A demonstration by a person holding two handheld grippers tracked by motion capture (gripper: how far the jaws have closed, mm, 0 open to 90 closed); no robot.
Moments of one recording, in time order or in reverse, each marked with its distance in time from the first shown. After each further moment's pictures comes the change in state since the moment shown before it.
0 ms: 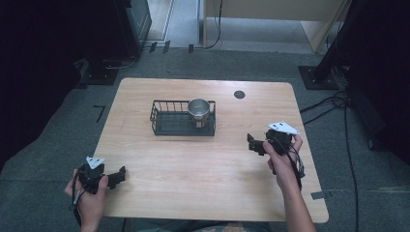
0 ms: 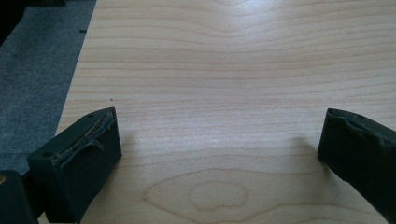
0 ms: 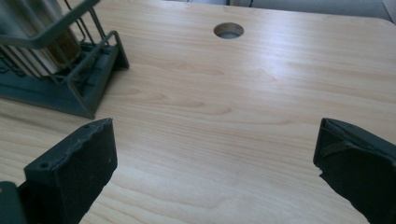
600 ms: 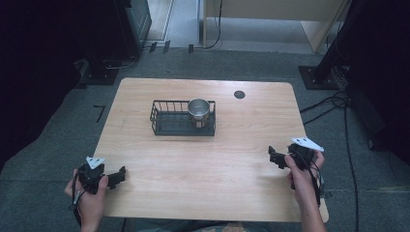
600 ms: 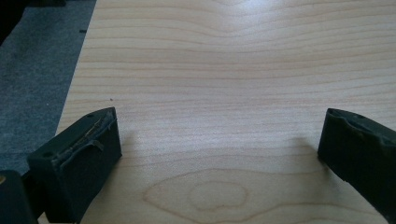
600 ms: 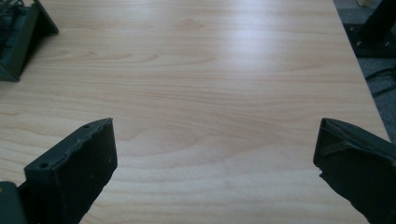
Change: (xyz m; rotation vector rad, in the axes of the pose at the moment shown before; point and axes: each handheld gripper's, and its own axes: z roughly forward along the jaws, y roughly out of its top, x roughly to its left) left arm 0.000 0.000 0.000 0.000 0.000 0.000; right arm -0.055 -0.048 -0.026 0.041 -0.104 0.098
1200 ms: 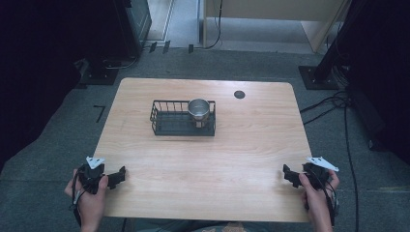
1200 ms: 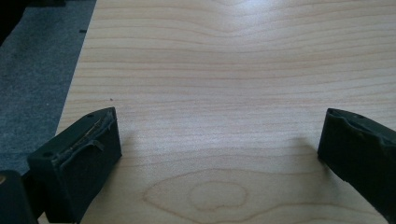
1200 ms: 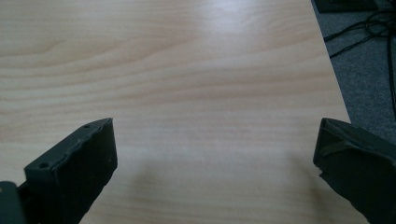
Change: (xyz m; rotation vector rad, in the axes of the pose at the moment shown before) left arm 0.000 0.000 0.000 0.000 0.000 0.000; right arm -0.045 -0.059 -0.016 0.098 -0.081 0.063
